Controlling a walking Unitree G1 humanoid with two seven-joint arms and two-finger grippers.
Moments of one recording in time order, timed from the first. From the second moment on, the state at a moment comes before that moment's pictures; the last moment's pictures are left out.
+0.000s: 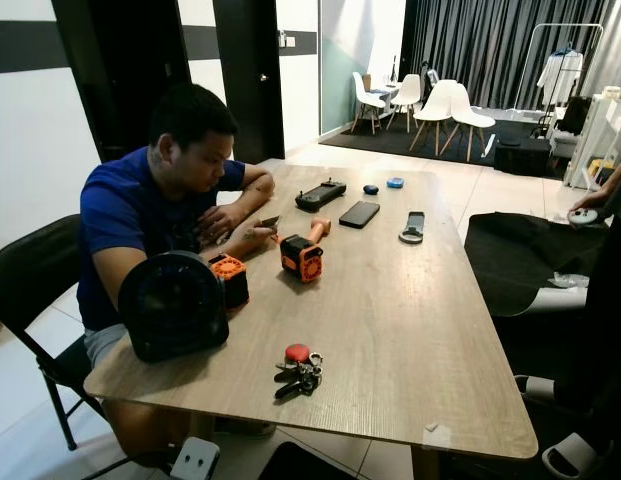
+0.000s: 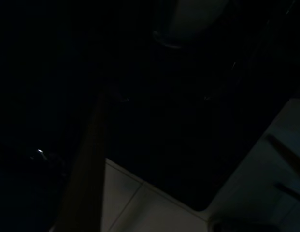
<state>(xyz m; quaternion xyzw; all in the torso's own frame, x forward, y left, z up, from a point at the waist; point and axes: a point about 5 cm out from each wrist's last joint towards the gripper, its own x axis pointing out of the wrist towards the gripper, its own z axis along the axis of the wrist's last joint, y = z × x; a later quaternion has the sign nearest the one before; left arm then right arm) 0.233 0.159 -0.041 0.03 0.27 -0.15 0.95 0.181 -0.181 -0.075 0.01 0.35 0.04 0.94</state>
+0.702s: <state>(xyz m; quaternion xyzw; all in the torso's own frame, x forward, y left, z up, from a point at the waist) 0.237 0.158 -0.040 0.03 0.27 -0.15 0.95 0.182 -0.182 -0.076 0.02 0.36 0.03 0.93</state>
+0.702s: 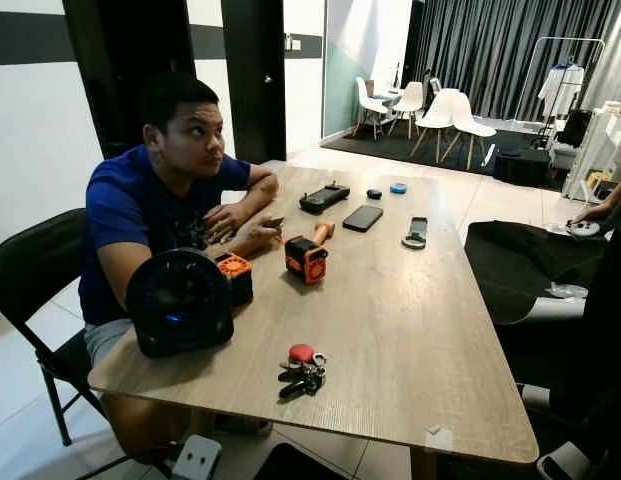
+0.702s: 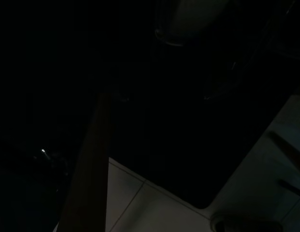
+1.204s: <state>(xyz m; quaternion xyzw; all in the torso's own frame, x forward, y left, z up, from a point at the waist) 0.238 0.165 -0.038 0.06 0.26 -0.14 0.95 0.182 -0.197 -0.073 -0.02 0.34 -0.04 0.94</state>
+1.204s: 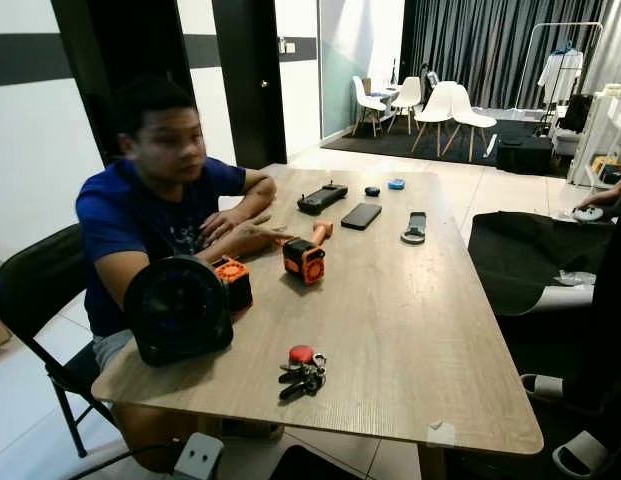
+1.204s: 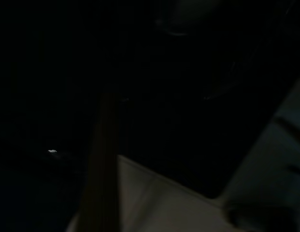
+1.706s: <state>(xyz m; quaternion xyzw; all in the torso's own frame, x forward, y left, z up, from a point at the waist) 0.219 0.181 -0.037 0.06 0.23 -0.19 0.95 0.129 -0.276 -0.070 -0.07 0.34 -0.25 0.90</state>
